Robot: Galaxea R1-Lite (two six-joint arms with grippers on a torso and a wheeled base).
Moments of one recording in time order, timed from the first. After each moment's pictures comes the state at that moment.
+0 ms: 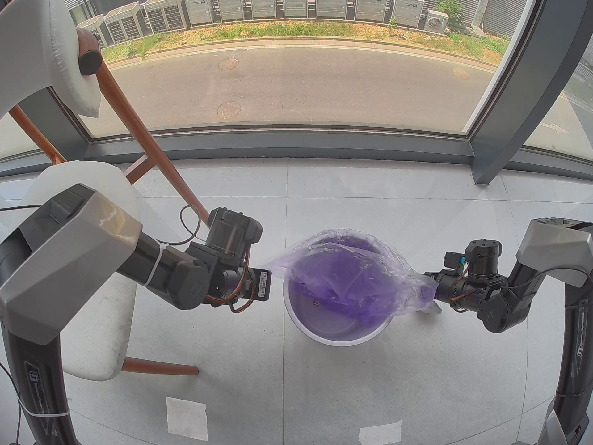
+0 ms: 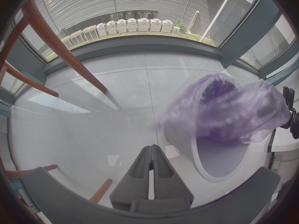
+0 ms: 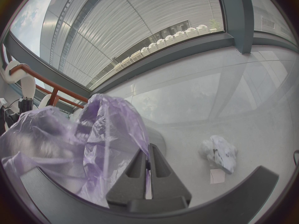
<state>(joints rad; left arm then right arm) -0.50 2.21 -1.23 -0.23 0.21 -0.21 0.15 2.36 -0.83 -1.07 0.39 0.26</state>
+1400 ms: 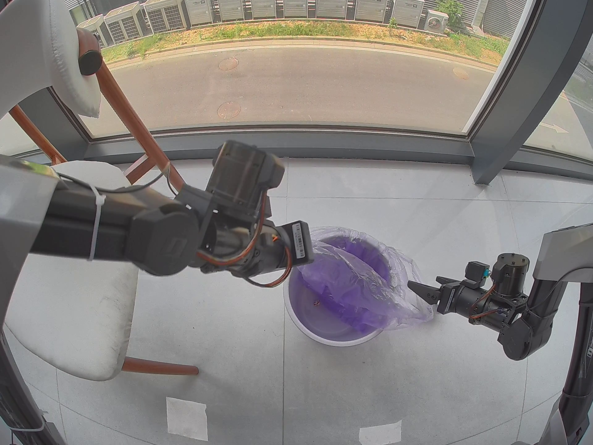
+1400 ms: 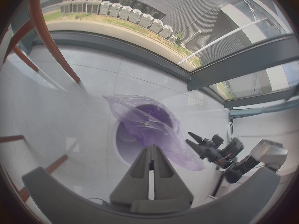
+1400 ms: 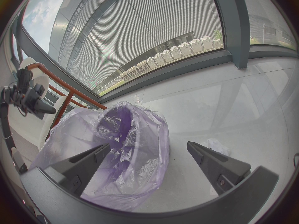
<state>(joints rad) -0.65 1.98 -1.38 0.05 -0.02 -0.59 0.14 2.25 -0.47 -1.43 0.41 0.25</state>
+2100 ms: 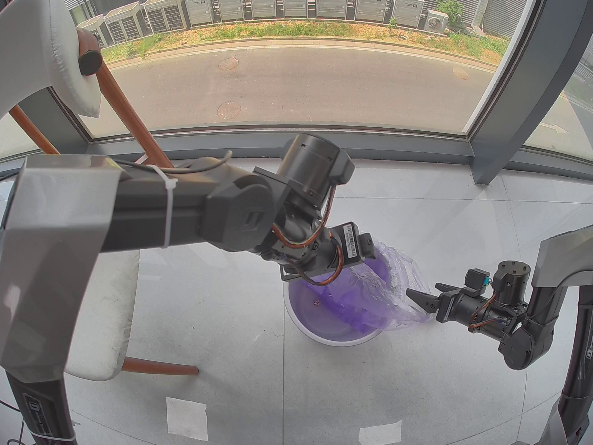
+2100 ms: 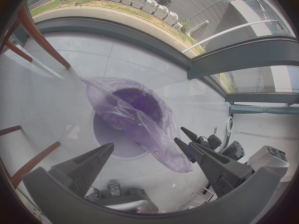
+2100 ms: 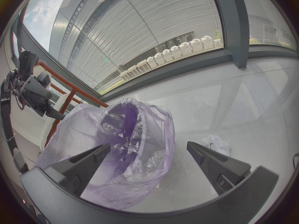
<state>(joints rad) -0.75 2.17 -1.78 0.39 -0.02 -0.70 0.17 2.25 -0.39 -1.51 0.38 0.25</state>
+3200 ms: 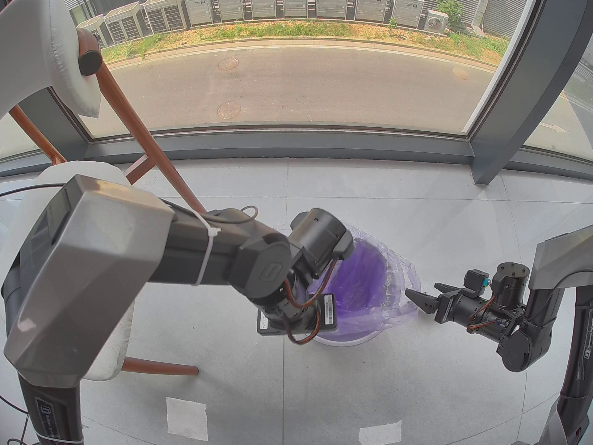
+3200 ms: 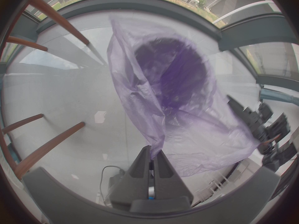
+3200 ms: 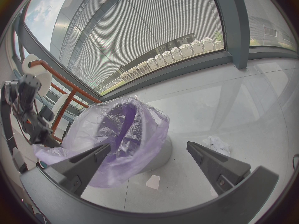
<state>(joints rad) -0.76 2.22 -1.62 0.52 0.08 -0.70 0.18 2.27 -0.39 -1.55 0.37 0.25</state>
